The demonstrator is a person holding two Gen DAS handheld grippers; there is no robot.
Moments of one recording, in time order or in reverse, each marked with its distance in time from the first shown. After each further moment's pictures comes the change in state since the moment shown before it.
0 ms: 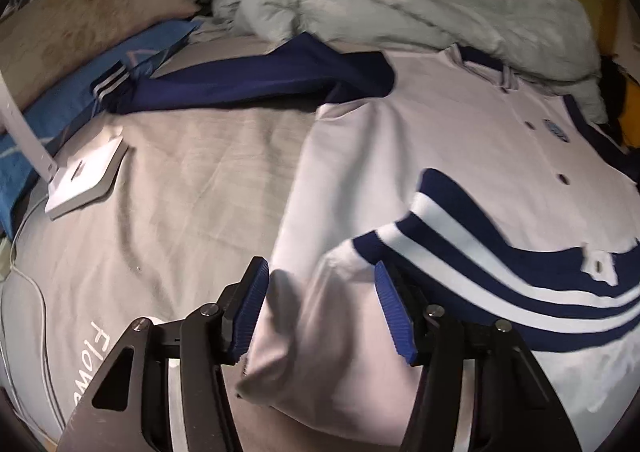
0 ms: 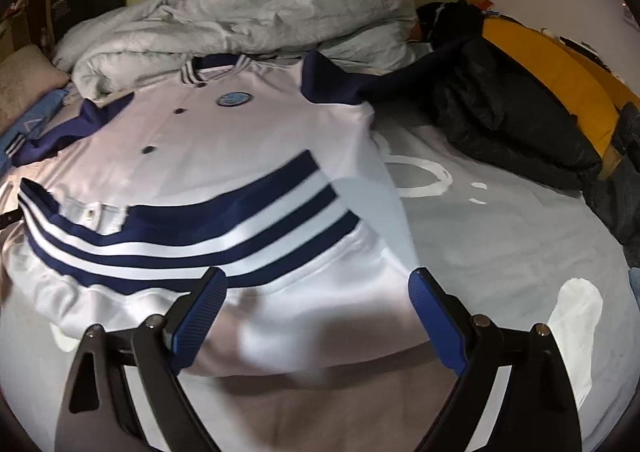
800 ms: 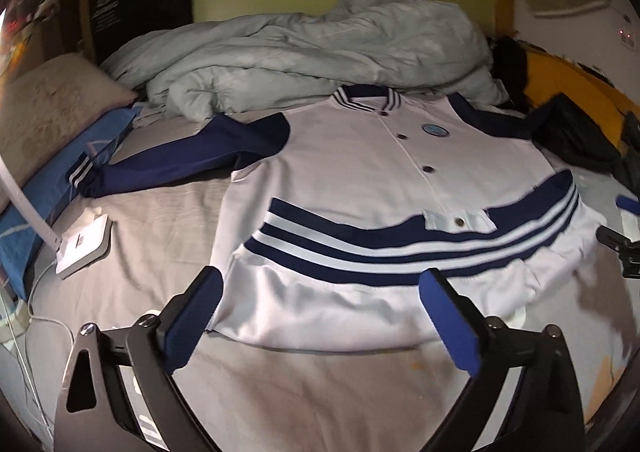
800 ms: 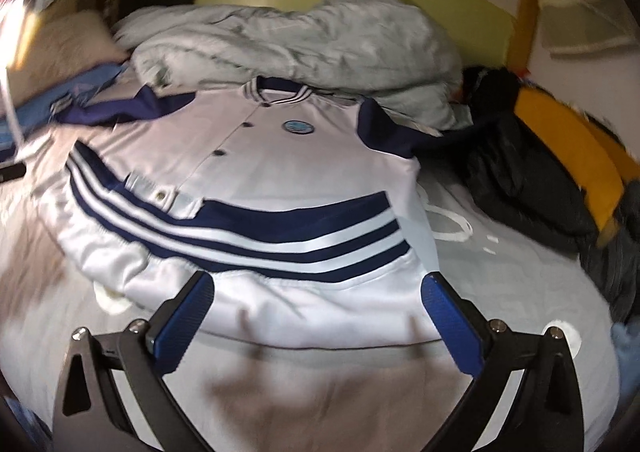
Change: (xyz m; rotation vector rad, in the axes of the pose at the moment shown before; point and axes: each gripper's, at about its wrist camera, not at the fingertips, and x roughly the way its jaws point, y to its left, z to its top) left arm -0.135 -0.058 -0.037 0.259 -0.190 -0.179; right arm -0.061 0.057 -0.020 -0.235 -0.140 0.053
